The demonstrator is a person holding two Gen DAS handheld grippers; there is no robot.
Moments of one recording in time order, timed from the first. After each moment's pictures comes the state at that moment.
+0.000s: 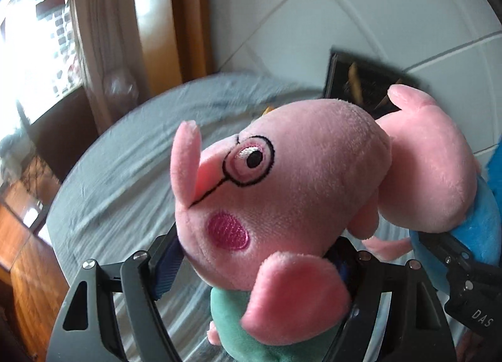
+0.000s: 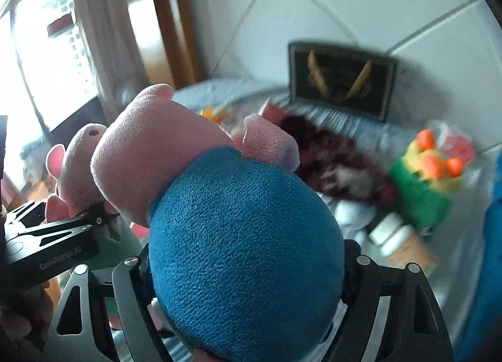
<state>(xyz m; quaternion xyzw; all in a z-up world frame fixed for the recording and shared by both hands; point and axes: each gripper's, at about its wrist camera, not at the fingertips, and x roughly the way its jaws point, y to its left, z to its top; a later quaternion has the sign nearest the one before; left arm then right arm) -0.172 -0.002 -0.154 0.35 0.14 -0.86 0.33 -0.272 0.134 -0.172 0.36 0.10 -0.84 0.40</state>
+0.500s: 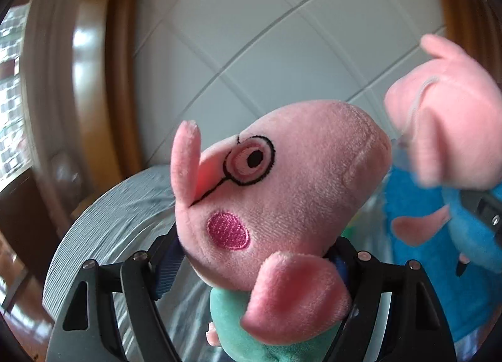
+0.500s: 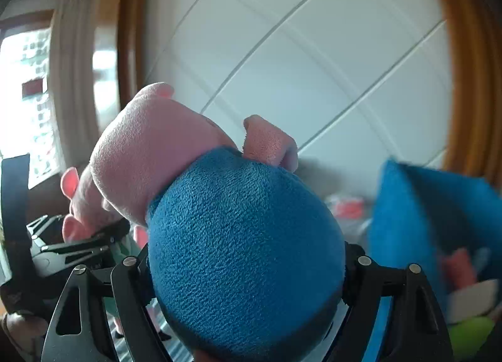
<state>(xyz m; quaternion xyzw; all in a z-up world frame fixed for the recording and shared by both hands) -0.122 0.087 0.012 0.23 0.07 -0.96 0.16 -0.150 0.270 0.039 0.19 0.04 -0.95 0.25</state>
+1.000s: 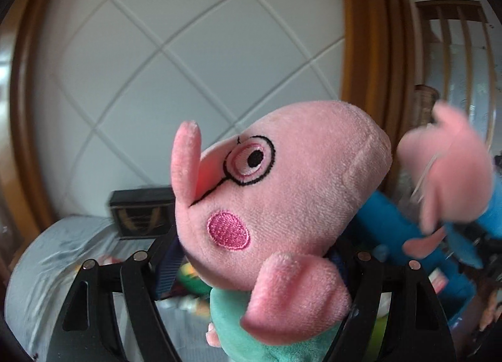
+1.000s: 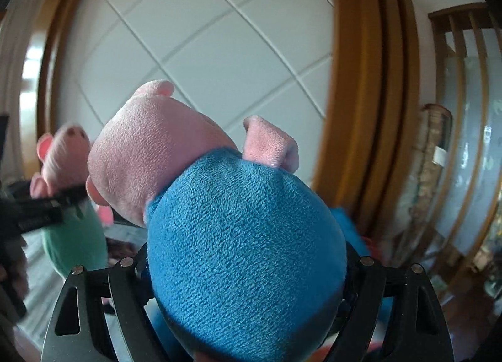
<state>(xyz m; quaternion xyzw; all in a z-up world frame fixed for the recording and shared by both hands) -0.217 0.286 0.135 0.18 0.05 -0.98 -0.03 -0.171 0.509 0.144 0.16 0.08 -0.98 0.06</state>
